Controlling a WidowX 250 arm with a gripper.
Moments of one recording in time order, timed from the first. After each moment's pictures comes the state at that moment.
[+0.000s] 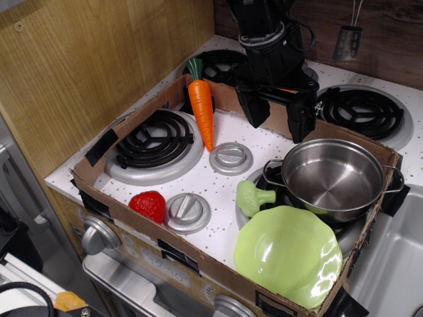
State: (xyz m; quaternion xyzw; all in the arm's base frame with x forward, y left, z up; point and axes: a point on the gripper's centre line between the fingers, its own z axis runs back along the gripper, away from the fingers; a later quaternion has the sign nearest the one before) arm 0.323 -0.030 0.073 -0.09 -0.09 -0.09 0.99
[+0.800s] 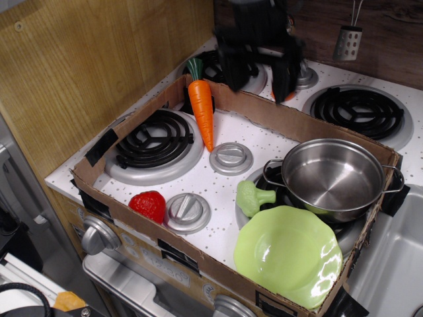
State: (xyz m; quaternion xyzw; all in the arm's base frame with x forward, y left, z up) arm 0.343 0.005 0.108 -0.05 -0.07 -0.03 1.00
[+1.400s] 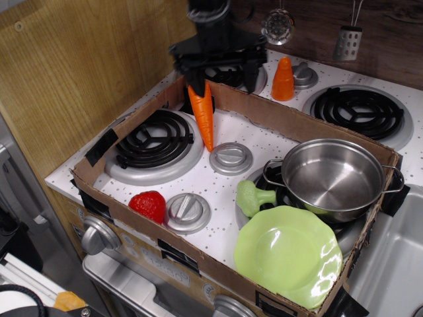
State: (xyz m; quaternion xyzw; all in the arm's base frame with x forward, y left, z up) arm 0.349 0.052 0.080 -0.02 -0.17 0.24 0.95
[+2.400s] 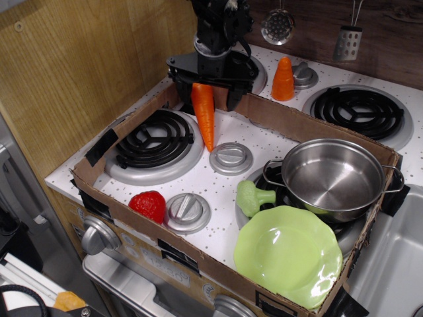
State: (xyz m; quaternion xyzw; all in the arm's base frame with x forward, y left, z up) arm 0.364 0.083 0.043 0.11 -0.20 0.19 0.96
